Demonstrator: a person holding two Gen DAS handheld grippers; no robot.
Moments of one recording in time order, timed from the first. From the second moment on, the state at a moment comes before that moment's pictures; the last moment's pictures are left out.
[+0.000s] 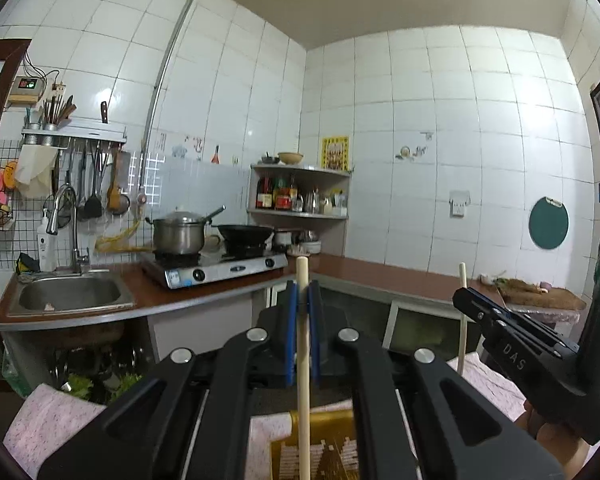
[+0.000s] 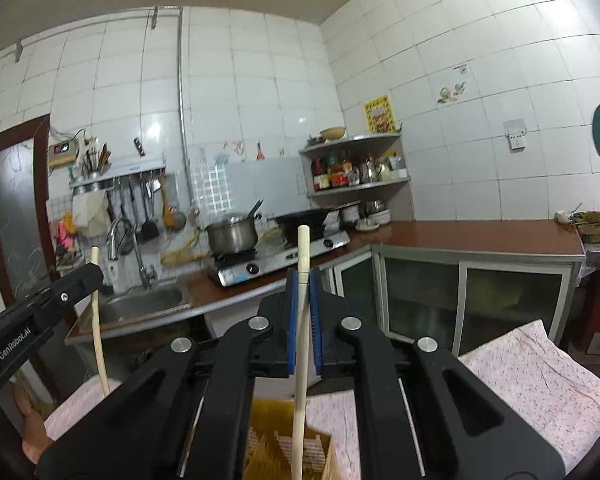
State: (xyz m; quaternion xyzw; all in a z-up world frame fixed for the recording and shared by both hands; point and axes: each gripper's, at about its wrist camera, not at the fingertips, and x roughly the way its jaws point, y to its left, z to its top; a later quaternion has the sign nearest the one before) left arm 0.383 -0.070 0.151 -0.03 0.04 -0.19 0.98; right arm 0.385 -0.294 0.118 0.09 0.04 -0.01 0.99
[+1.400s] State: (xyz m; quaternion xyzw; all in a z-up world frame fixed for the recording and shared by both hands) left arm 0.453 -0.080 0.083 -0.05 0.07 -0.19 0.98; right arm 0.433 -0.292 0.038 0.08 0.08 0.00 0.99
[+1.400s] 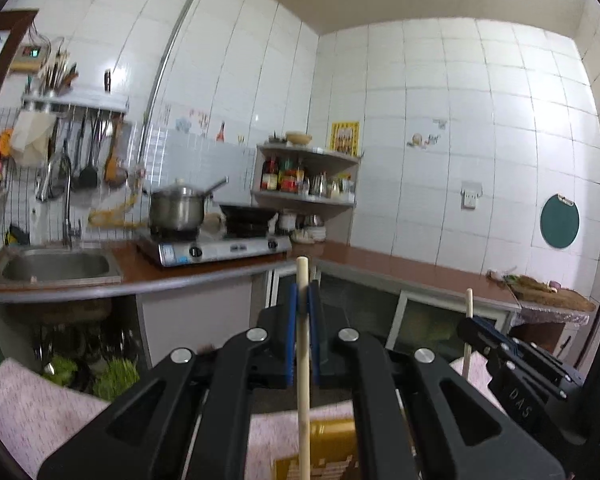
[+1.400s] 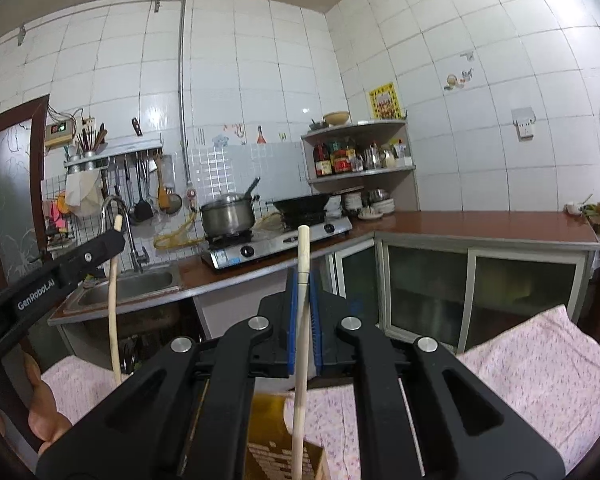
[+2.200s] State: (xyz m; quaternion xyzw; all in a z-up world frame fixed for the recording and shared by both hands) left arm 0.403 -0.051 0.058 -0.03 0.17 -0.16 0.97; right arm 0.379 -0.297 0.046 0.06 0.14 0.04 0.99
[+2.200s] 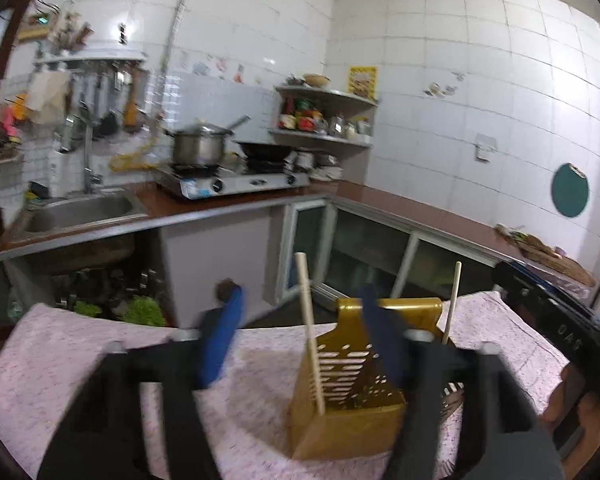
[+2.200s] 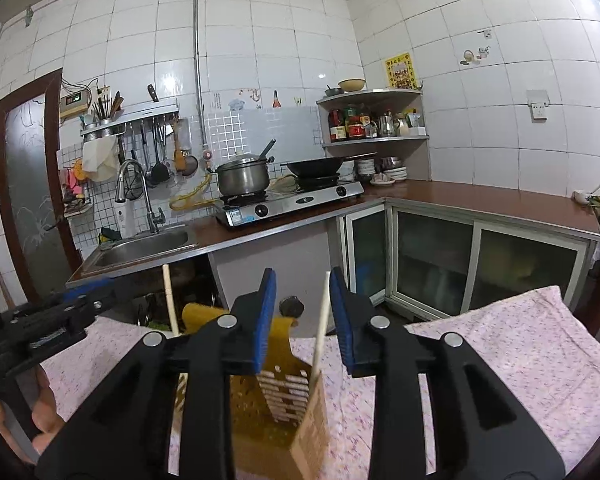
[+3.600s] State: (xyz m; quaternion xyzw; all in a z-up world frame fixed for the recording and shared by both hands) left arm 0.305 -0.061 -0.083 -0.01 0.48 -0.12 0.87; right arm 0.277 -0.349 -0.099 0.09 0.47 -0.02 0.88
